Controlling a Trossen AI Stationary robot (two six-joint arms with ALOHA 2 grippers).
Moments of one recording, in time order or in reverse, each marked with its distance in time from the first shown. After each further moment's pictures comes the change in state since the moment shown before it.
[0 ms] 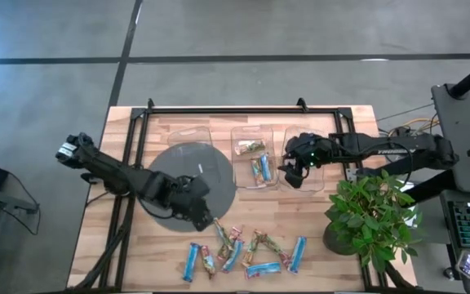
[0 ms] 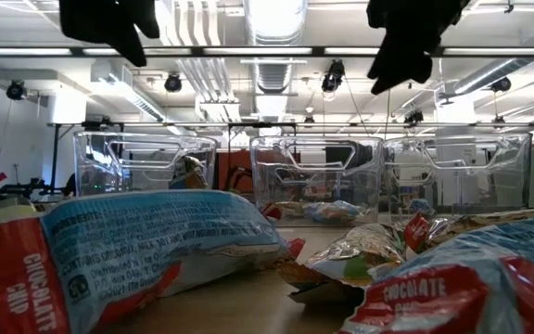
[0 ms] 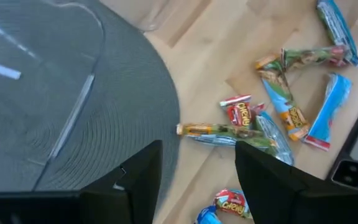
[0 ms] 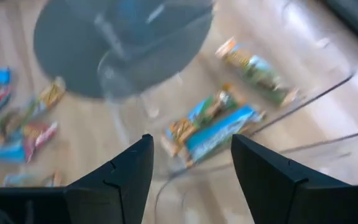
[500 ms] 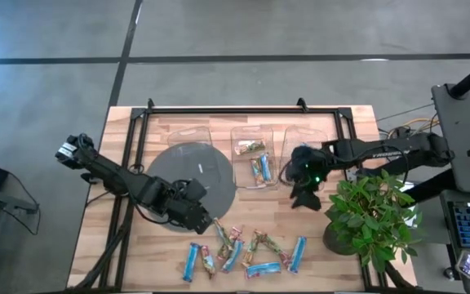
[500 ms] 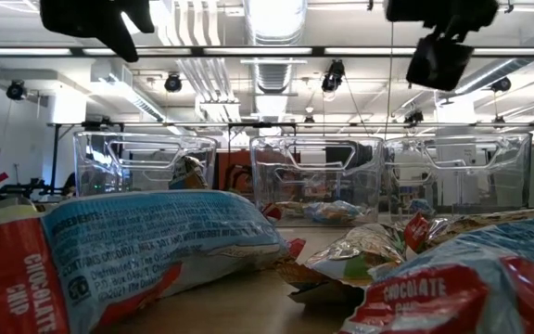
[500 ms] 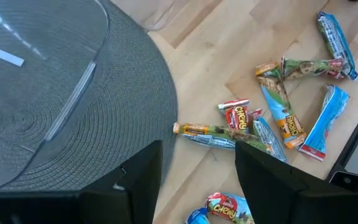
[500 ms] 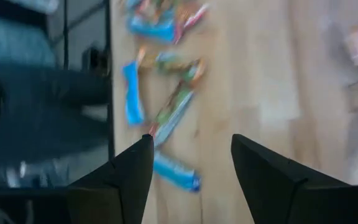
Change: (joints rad) left arm -0.053 0.002 0.000 -0.007 -0.066 -0.113; right arm 0.081 0.054 0.000 -0.098 -0.606 0.000
